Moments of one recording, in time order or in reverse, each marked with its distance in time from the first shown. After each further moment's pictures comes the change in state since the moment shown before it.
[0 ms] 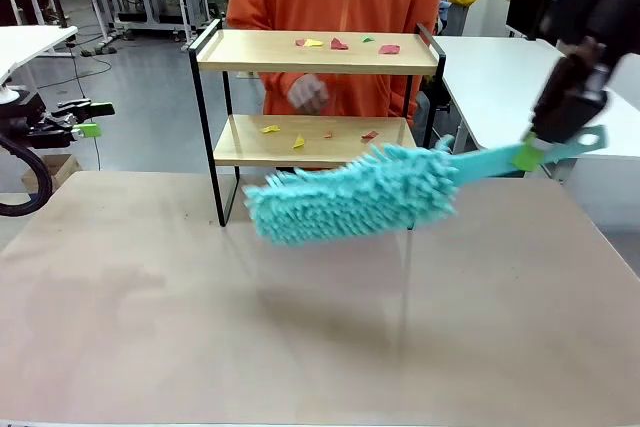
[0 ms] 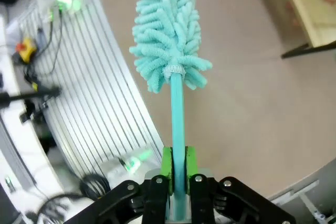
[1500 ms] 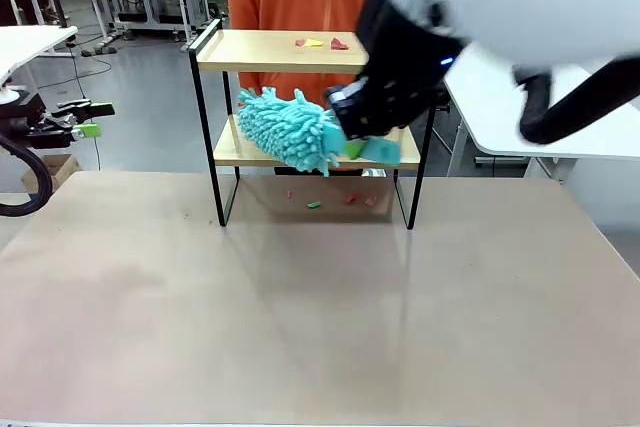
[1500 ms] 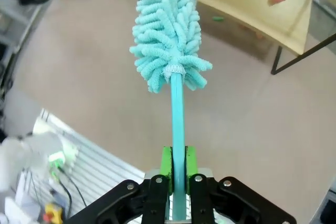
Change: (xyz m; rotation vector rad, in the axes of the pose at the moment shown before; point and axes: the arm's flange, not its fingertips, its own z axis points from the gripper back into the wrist) left arm 0.000 0.000 0.000 0.000 0.000 0.001; right arm 0.133 0.083 -0.070 -0.263 -0.253 -0.645
